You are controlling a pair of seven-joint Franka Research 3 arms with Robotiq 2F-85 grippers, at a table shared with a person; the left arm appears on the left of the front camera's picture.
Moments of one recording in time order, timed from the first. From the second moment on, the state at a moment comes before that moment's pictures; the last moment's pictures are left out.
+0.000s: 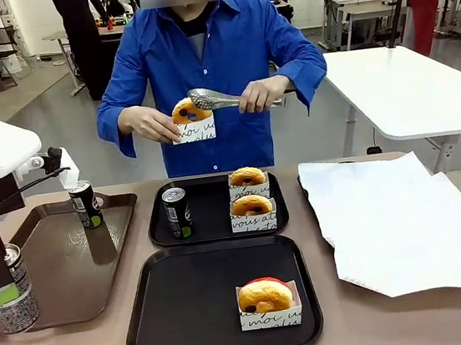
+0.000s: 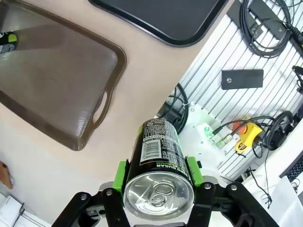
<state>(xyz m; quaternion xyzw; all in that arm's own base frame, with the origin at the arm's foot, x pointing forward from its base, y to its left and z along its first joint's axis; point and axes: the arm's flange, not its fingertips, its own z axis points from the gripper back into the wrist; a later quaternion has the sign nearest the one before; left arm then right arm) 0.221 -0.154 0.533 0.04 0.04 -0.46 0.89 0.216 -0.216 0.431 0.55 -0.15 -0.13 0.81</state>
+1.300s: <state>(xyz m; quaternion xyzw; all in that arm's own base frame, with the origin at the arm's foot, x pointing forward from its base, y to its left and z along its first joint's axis) 0.204 -0.108 0.576 -0.06 -0.01 -0.49 0.87 0.216 -0.216 0.431 0.55 -0.15 -0.13 0.81</state>
